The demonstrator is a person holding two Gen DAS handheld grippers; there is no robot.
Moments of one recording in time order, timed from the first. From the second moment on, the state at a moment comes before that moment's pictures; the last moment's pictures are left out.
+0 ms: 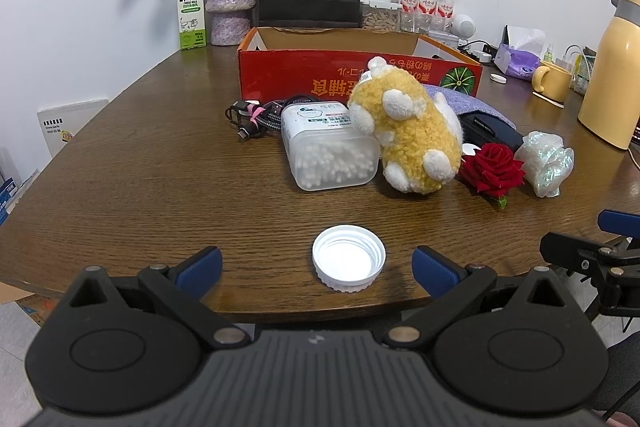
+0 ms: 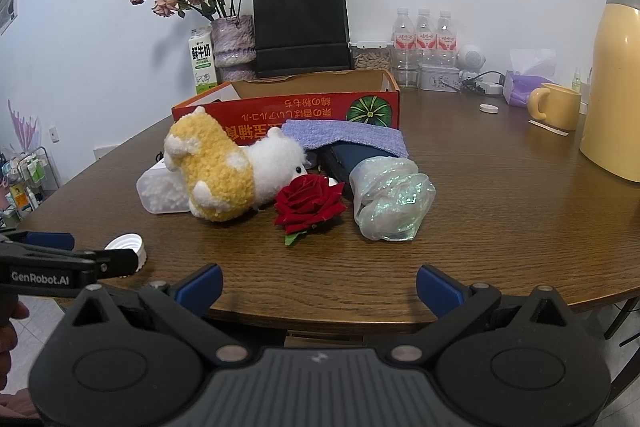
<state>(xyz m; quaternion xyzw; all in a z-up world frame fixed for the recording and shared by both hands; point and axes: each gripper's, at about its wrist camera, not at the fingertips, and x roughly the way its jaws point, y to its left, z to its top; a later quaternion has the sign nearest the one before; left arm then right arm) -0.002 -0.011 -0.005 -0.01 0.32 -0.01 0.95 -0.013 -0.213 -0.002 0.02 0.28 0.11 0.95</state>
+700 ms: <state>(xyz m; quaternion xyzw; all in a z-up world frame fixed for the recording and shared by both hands) -0.001 -0.011 -0.005 -0.01 0.32 -0.01 0.95 -0.013 -0.214 -0.003 0.02 0.28 0.11 0.95</state>
